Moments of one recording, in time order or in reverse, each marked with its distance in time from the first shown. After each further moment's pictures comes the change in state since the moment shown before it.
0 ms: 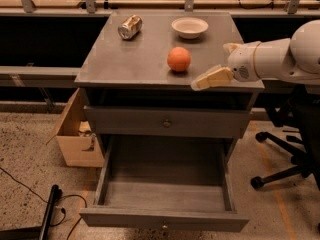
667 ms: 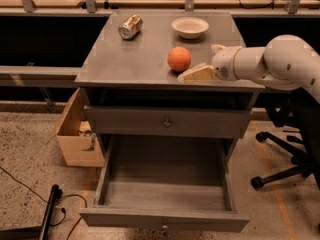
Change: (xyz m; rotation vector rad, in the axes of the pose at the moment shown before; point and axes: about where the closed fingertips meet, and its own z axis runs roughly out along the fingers) arm 0.000 -0.029 0.063 0.032 -0.110 0.061
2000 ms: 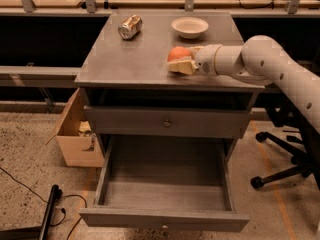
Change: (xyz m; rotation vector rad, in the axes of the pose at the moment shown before) arm -0.013 0.000 0.065 -0.067 -0.075 0.039
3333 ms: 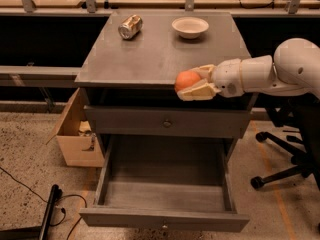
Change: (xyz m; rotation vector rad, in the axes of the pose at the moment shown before) arm 0.024 0.098 -0.092 -0.289 0.083 -0.127
